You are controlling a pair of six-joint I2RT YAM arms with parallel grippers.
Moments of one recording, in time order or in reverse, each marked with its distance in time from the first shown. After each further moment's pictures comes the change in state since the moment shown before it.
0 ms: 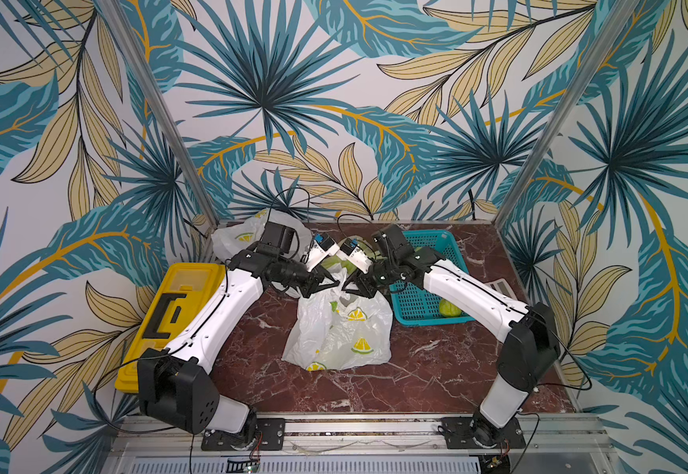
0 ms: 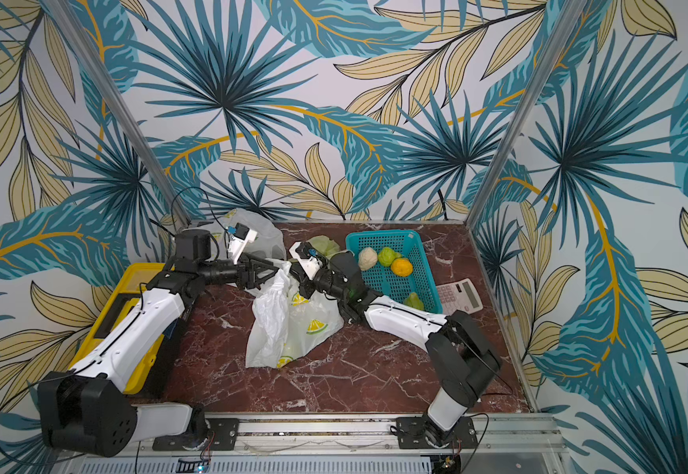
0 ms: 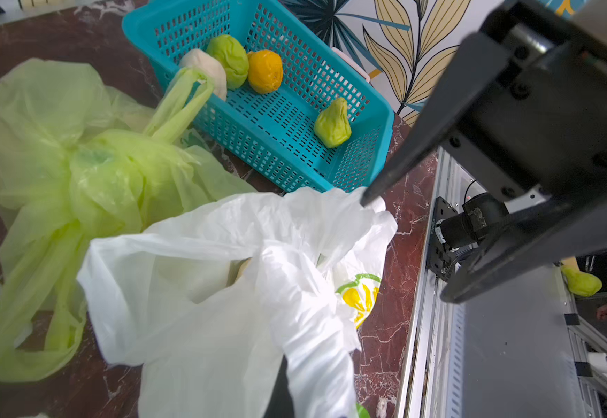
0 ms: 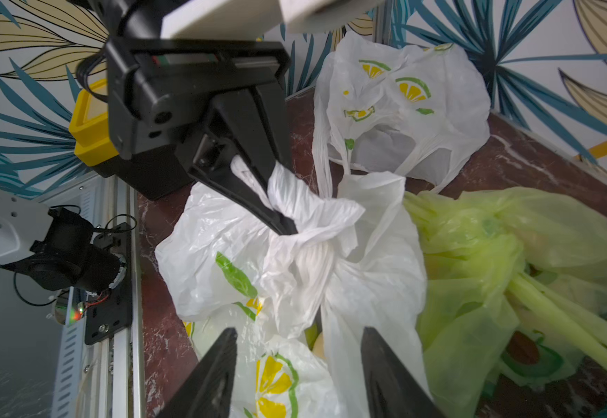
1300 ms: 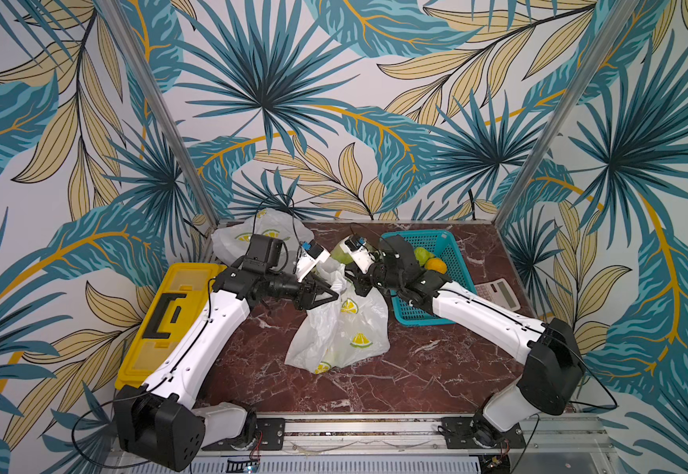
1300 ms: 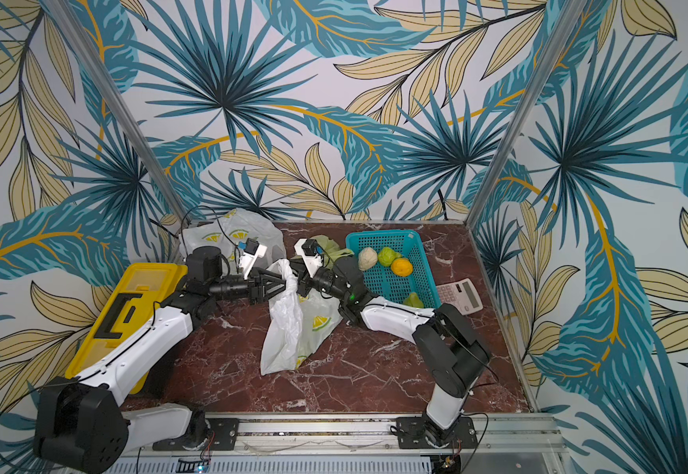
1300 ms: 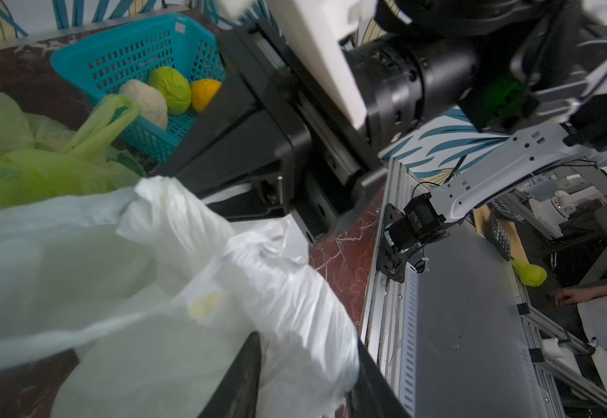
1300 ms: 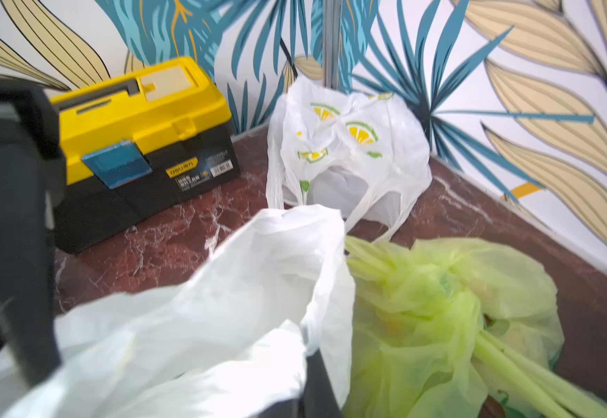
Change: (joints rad) left arm -0.037 -0.269 -0.165 0.057 0.119 -0.139; right arm 0.081 0.074 -0.099 0.435 0.208 0.082
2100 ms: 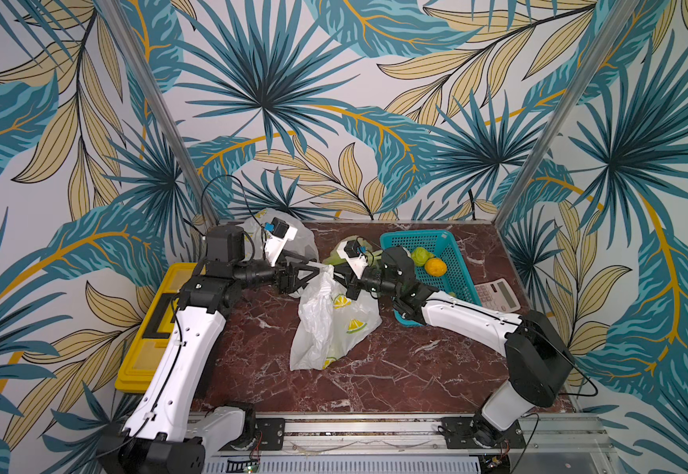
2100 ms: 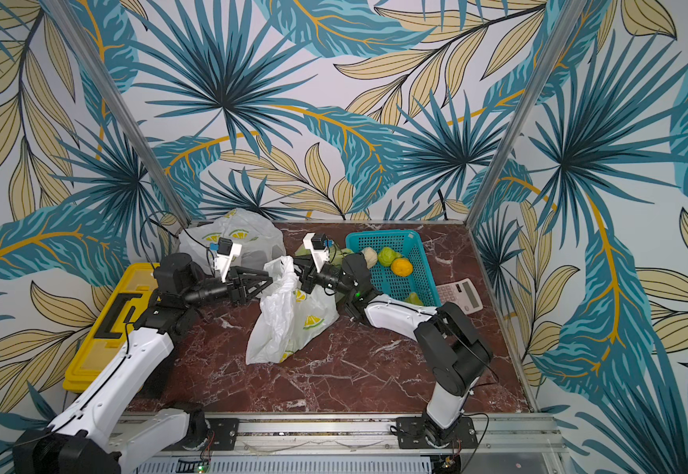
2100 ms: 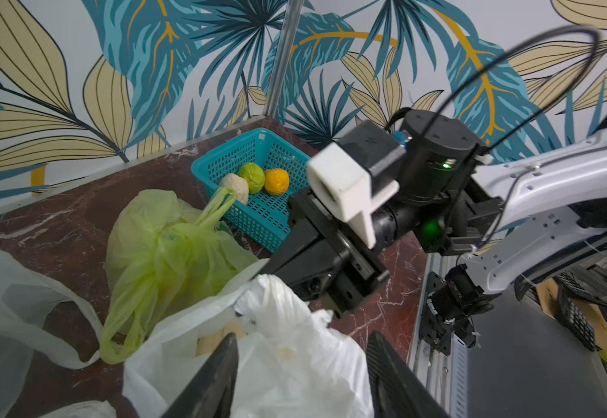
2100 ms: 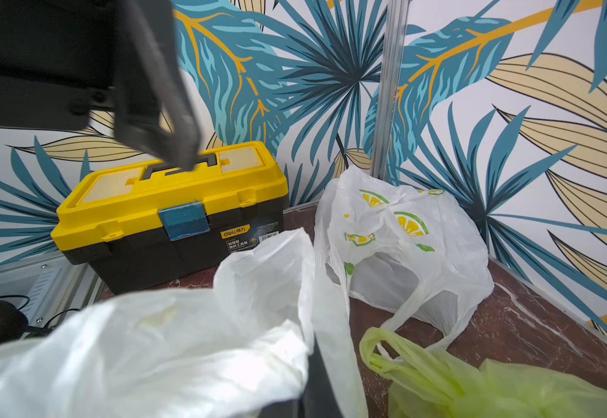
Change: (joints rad) left arm 0.186 -0.050 0.039 0.214 -0.049 -0.155; right arm 0.007 0.076 -0.133 0.416 -0.176 0.024
